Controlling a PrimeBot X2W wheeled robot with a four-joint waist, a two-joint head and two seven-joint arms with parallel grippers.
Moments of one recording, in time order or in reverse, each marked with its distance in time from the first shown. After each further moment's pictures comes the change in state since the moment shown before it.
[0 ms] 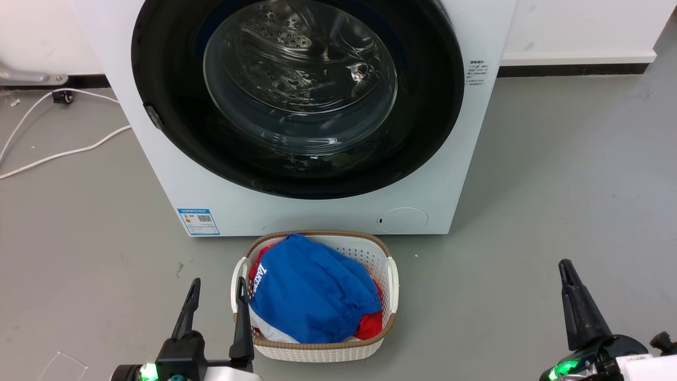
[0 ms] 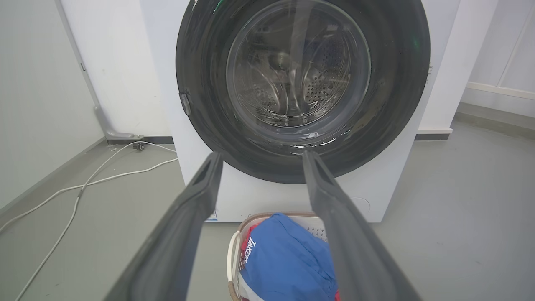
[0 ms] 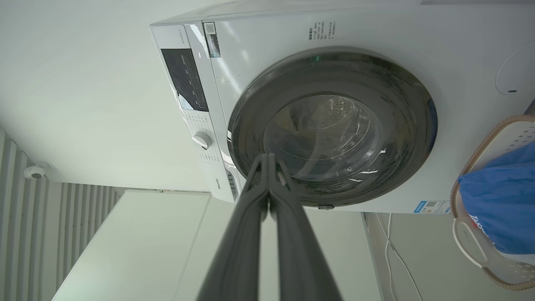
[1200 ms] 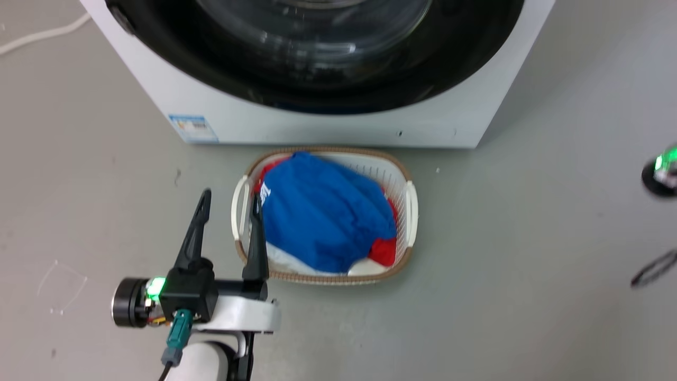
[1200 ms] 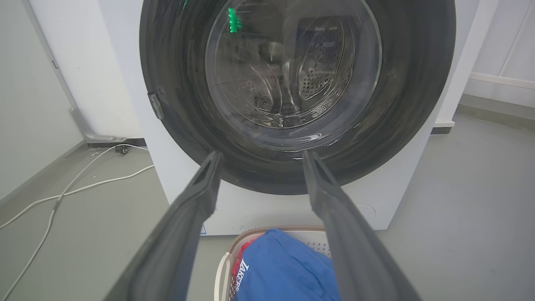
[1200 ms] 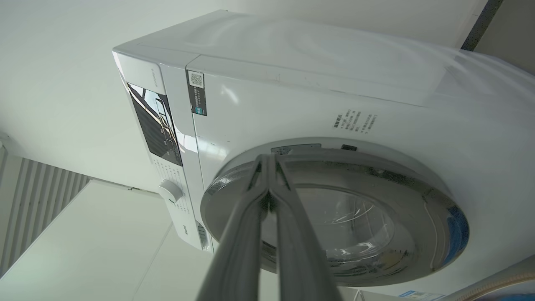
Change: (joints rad) left arm -0.215 0.000 -0.040 -0.041 0.017 -0.005 0.000; right arm -0.720 -0.161 -0.214 0.403 -0.073 0.000 0.188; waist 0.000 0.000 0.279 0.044
